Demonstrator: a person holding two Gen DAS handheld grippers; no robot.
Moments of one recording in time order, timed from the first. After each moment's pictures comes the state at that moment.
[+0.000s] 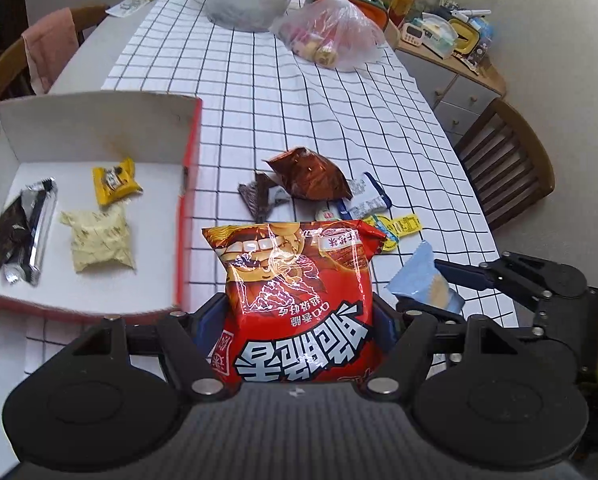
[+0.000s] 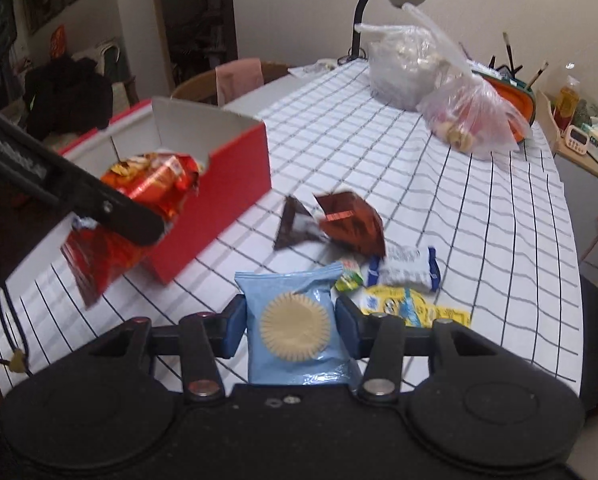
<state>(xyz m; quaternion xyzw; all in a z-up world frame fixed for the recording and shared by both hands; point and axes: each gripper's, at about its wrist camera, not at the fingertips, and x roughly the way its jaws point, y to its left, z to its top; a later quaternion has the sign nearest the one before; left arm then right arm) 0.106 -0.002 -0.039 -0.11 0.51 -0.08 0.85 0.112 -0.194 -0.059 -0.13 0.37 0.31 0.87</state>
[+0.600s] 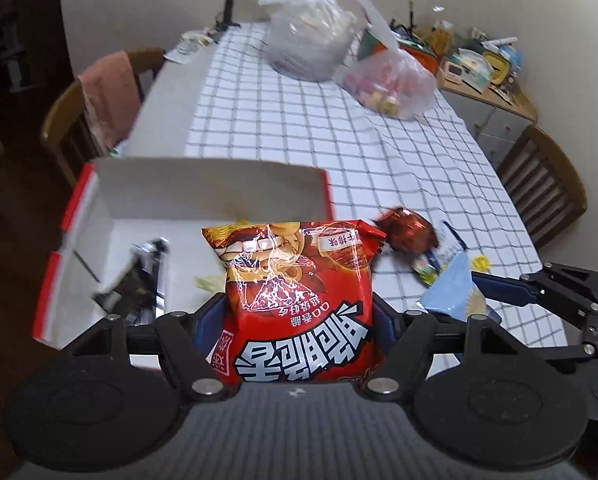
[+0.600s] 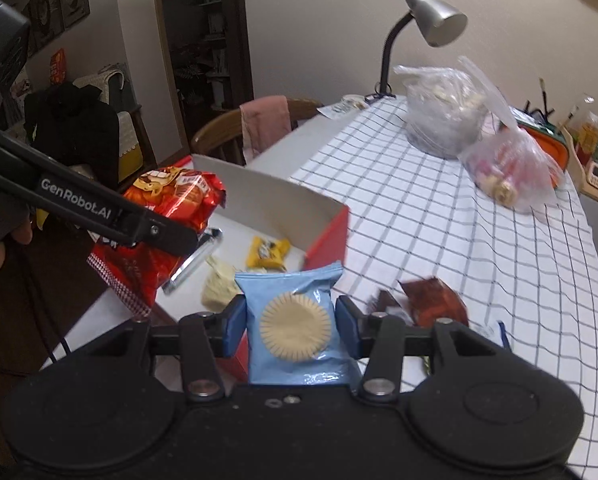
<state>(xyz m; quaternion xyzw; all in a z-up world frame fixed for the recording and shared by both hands) 0.111 0.112 -0.003 -0.07 0.47 -0.03 0.88 0.111 -0.072 -0.019 -0.10 0.35 0.31 0.88</state>
